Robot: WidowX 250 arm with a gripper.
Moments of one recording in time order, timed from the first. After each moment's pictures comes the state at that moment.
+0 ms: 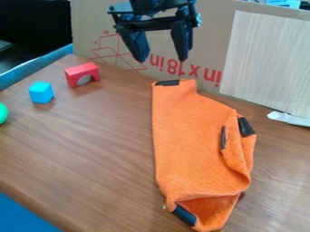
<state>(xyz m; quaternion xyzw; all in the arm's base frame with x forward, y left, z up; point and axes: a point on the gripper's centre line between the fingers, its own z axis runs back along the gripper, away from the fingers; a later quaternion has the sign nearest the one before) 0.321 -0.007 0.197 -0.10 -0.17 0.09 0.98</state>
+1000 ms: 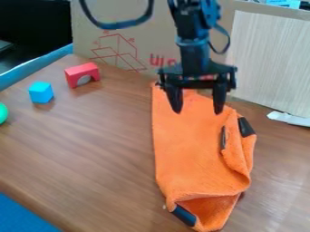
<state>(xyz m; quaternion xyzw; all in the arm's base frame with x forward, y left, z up) 0.365 -0.044 0.104 -0.07 -0.09 0.16 0.98</state>
